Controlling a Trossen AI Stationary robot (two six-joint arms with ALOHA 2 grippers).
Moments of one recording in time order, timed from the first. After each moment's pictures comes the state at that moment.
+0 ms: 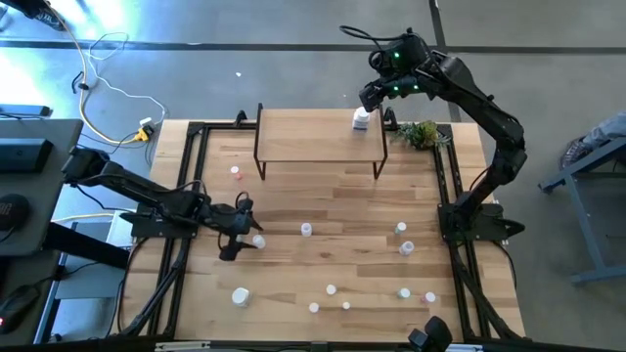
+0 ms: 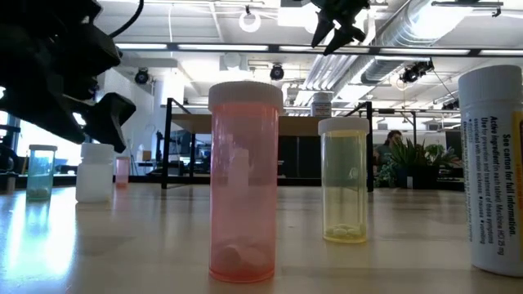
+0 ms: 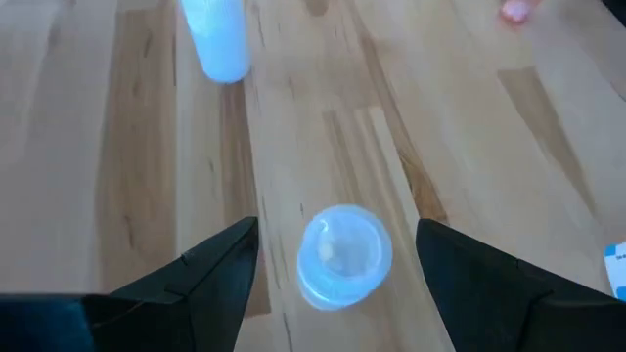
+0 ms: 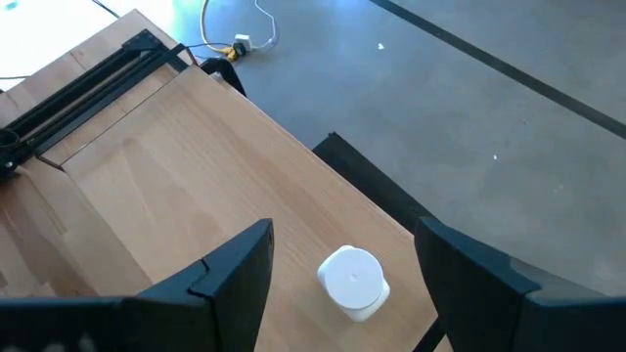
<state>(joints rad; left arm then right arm) -0.15 0.99 0.29 -0.05 -0.01 -0.09 -0.68 1.63 1.96 -1.08 0.01 0.13</state>
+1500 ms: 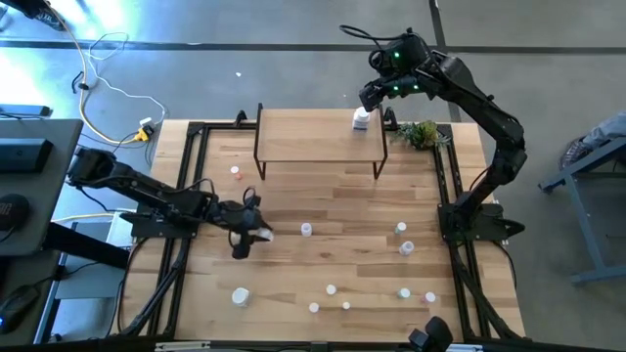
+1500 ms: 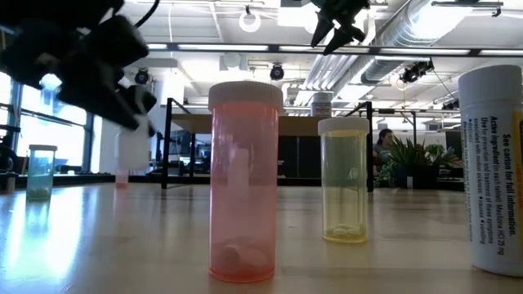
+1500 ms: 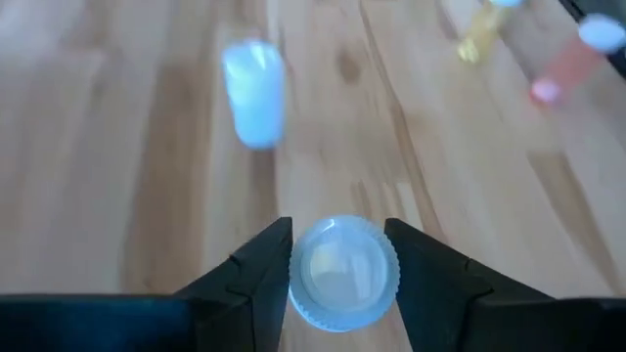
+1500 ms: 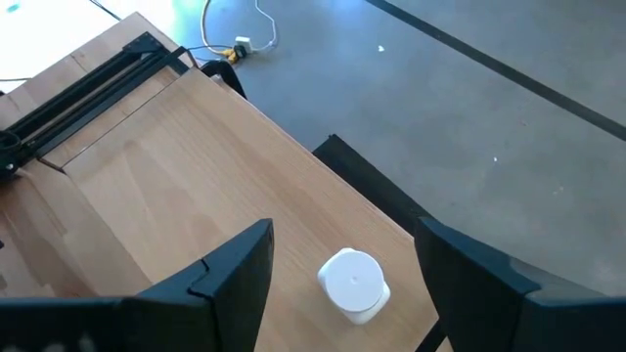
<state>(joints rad) -0.08 1.11 0.37 0.07 -0.03 -0.11 -0.68 1.63 1.96 -1.07 0.01 0.13</state>
